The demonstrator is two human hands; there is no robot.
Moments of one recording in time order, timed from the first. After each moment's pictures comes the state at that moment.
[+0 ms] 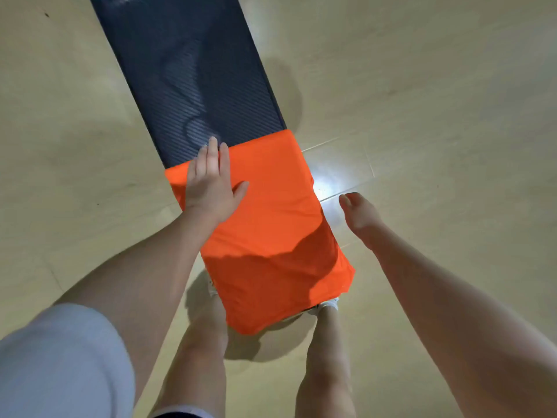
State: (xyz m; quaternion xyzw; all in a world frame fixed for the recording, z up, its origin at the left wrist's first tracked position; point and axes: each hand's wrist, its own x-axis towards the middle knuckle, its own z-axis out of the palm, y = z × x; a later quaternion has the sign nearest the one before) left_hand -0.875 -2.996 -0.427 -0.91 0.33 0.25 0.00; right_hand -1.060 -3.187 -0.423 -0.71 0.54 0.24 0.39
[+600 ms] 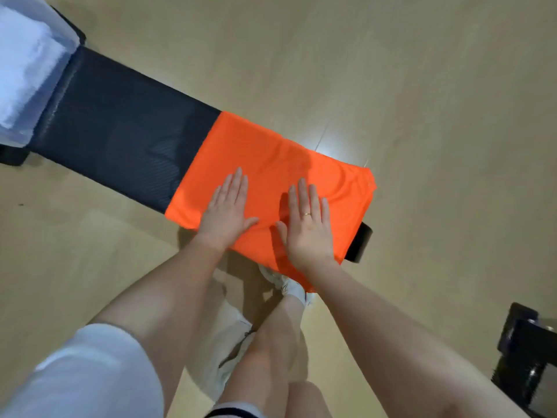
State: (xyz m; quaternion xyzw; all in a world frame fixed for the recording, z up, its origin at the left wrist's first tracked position) left_hand -0.881 -2.959 -0.421 -0.68 0.68 0.25 0.12; right_hand -1.047 -2.950 -0.403 -0.77 0.60 0.08 0.21
